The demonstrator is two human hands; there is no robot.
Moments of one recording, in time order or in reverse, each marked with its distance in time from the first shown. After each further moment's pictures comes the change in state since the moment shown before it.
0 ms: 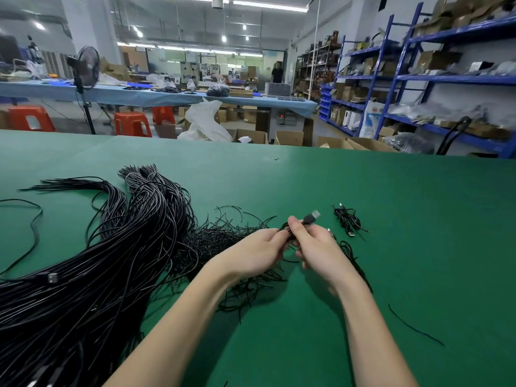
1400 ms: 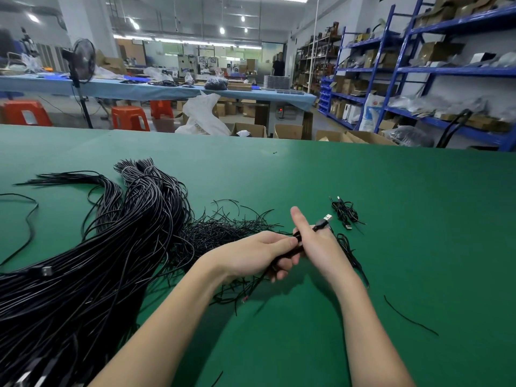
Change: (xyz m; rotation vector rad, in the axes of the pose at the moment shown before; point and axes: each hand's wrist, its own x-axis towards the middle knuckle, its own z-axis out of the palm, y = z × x) left_hand -0.009 -0.001 0.006 -0.233 -0.301 0.029; right_hand -0.002 0.003 -0.006 -0.185 0.078 0.031
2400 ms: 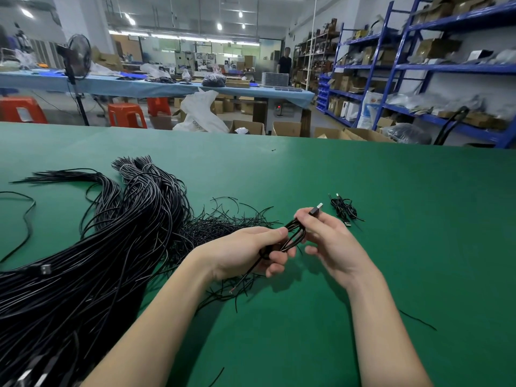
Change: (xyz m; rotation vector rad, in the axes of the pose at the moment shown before) left_hand -0.003 -0.012 -0.014 -0.323 -0.058 -0.030; right_hand -0.010 0.000 -0.019 0.537 -0.208 -0.043
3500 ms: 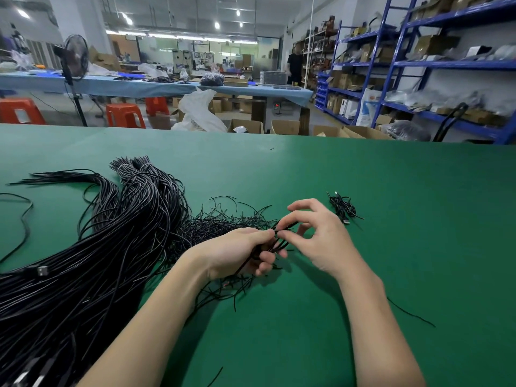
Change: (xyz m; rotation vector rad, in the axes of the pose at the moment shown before) left_hand 0.003 -0.006 -0.007 -0.026 0.139 -0.097; right_hand 0.010 0.009 -0.004 -0.863 0.085 -0.426
